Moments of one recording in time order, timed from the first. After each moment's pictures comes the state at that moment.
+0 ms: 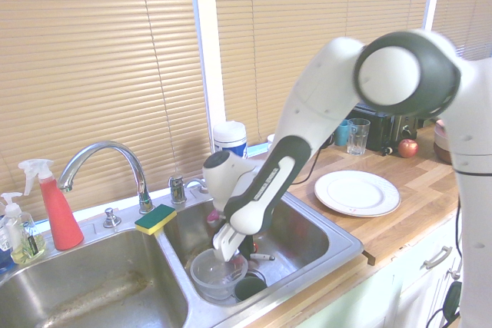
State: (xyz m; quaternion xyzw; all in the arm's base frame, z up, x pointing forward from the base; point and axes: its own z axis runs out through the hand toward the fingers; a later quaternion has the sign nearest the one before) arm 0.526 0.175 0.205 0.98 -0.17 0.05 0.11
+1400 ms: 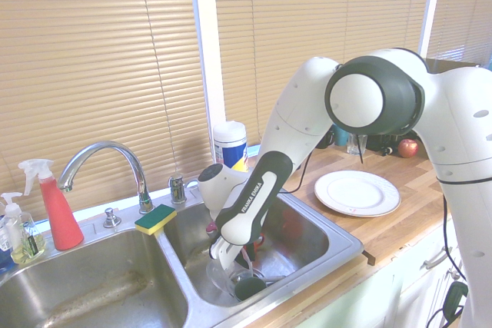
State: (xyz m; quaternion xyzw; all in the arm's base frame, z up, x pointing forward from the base) arm 0.540 0.175 0.179 0.98 -0.17 0.03 0.12
